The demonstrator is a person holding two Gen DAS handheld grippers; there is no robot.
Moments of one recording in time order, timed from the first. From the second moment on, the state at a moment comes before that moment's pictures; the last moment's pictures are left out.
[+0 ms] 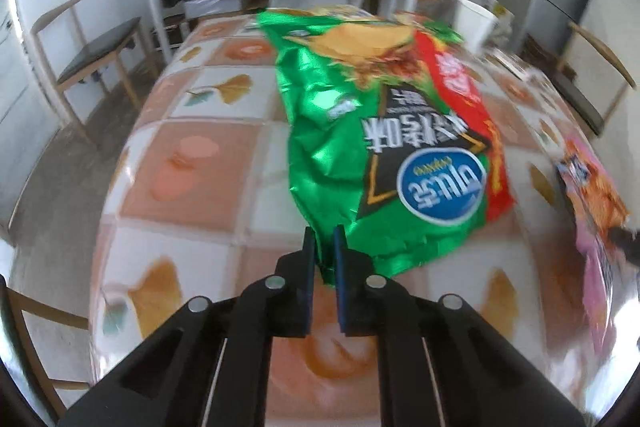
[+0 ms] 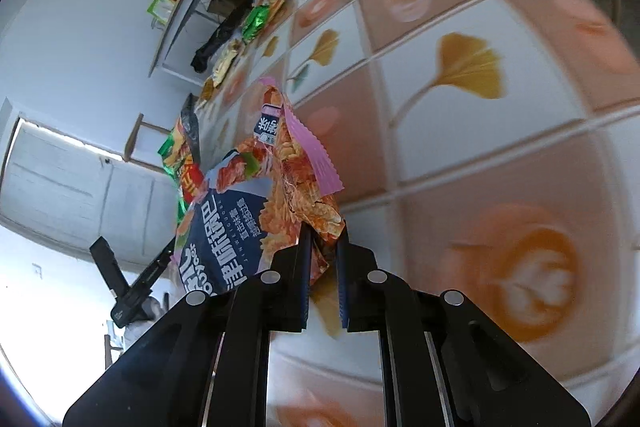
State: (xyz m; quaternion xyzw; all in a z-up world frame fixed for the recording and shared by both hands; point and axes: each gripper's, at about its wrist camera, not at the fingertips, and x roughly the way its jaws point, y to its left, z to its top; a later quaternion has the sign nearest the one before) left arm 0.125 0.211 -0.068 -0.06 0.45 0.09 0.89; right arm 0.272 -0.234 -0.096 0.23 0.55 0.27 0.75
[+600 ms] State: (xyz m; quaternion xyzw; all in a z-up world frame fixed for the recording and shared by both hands) left arm 0.090 0.187 -0.036 -0.21 0.42 -0.07 0.88; right arm 0.262 -0.283 -0.088 0.21 0.53 0.25 0.78
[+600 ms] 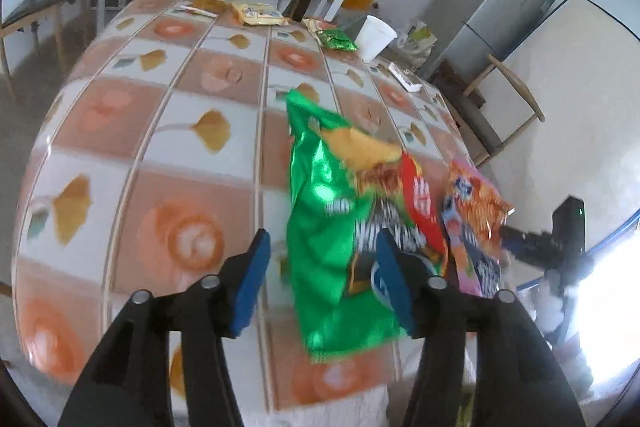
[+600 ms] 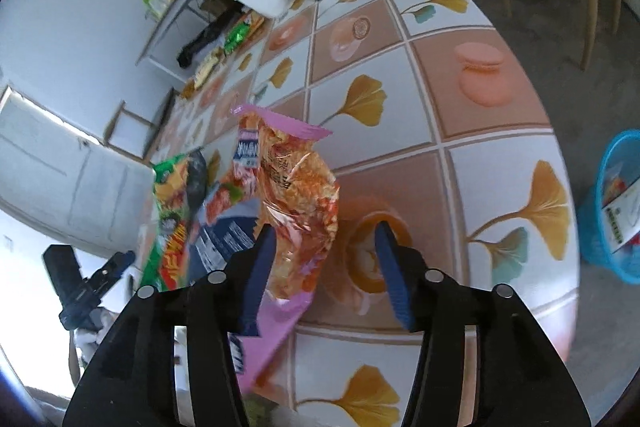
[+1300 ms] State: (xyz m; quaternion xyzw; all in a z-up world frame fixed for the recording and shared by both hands) left arm 0.155 0.139 -0.069 -0.10 0.48 -0.03 0.87; right arm 0.245 -0.270 -0.088 0.25 0.52 0.29 0.77
